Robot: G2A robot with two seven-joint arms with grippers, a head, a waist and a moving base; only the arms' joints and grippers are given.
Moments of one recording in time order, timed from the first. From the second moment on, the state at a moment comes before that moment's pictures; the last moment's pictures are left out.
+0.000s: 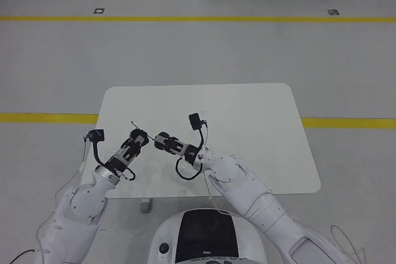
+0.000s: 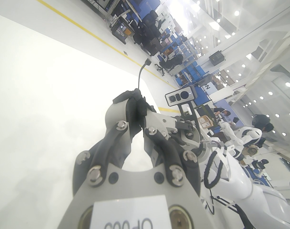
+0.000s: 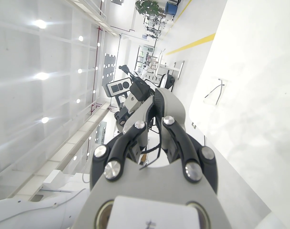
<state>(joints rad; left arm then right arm) 1.72 -1.06 -1.50 -1.77 0.26 -0.34 -0.23 -1.14 -1.54 0.84 -1.21 0.02 -0.23 0.40</state>
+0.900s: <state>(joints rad) 1.72 -1.06 -1.50 -1.77 0.26 -0.34 -0.23 -1.12 -1.55 0.83 -1.20 -0.01 -0.22 0.41</state>
